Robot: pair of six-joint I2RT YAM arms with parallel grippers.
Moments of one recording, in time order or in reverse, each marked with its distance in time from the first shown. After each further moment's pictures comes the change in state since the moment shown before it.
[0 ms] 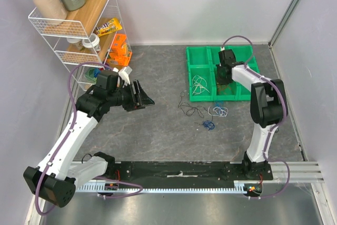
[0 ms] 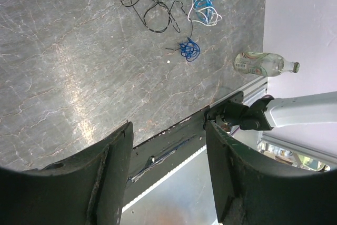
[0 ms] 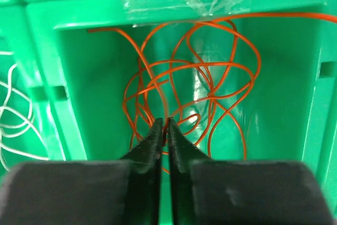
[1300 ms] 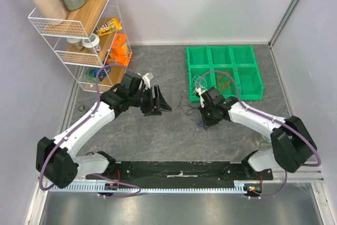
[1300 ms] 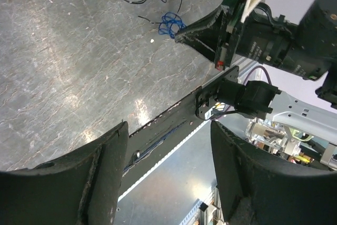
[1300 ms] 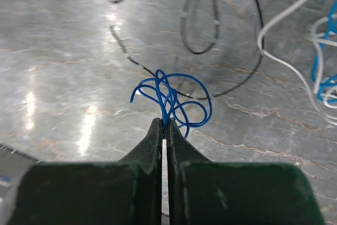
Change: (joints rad) left arm -0.175 0.184 -0.078 0.193 0.037 -0.108; right arm 0.420 -0.492 -0.552 -0.140 -0.200 0.021
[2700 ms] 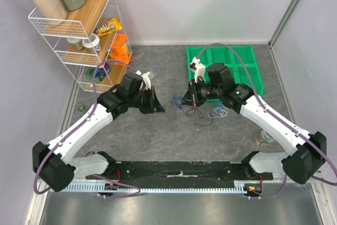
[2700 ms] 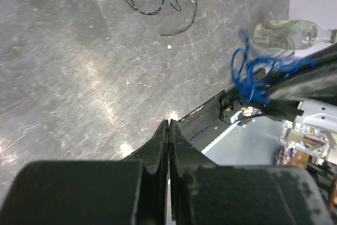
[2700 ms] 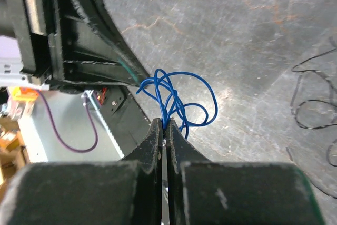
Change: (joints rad) left arm -0.061 -0.021 0.047 -0.044 -0.108 0.100; right arm 0.026 -0.138 0.327 0.117 -0.492 0.152
